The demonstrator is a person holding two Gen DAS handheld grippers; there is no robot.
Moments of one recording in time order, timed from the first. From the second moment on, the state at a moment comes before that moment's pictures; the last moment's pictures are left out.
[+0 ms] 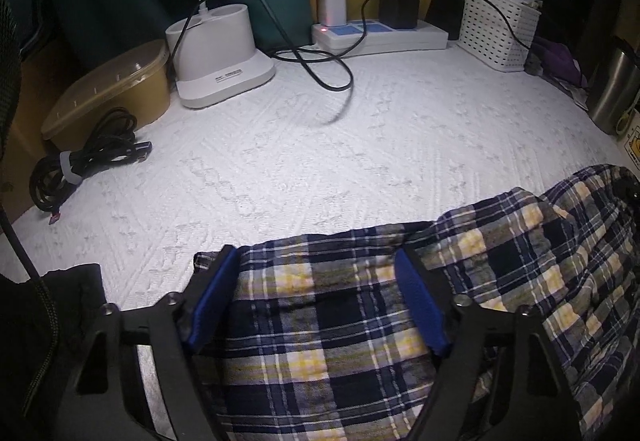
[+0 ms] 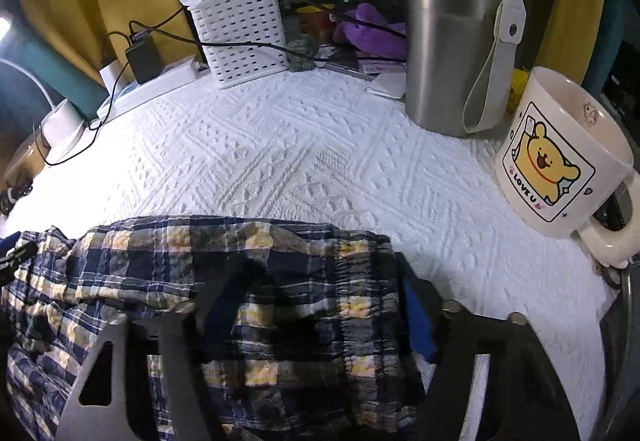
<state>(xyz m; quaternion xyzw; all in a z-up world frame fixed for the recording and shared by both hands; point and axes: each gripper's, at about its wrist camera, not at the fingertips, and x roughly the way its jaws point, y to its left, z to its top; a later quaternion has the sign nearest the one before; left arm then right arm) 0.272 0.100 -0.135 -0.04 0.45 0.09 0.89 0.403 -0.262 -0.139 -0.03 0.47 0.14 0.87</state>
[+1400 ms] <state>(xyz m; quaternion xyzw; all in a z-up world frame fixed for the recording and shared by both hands) 0.357 0.122 -0.130 -0.01 0.46 0.06 0.89 0.459 -0.252 -0.138 -0.02 0.44 0.05 0.90</state>
